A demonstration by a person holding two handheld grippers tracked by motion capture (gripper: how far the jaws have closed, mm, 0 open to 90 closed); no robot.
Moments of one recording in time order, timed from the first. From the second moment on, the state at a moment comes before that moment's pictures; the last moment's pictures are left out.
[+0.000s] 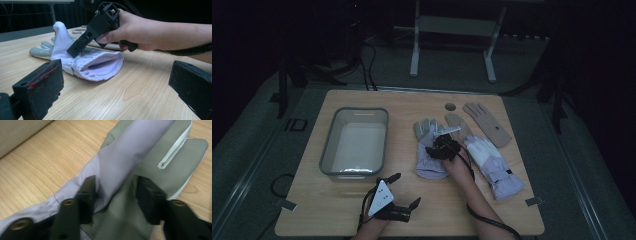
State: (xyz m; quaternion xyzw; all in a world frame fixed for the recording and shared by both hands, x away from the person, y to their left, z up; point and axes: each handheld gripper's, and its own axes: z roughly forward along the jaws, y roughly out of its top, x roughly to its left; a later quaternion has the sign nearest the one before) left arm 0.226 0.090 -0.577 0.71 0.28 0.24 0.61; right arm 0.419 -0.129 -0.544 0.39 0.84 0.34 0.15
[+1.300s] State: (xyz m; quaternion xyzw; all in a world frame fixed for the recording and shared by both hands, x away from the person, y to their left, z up) left arm 0.226 0.090 -0.577 0.71 0.27 0.23 0.61; right arm 0.379 -0.197 -0.459 0.36 0.83 0.39 0.17
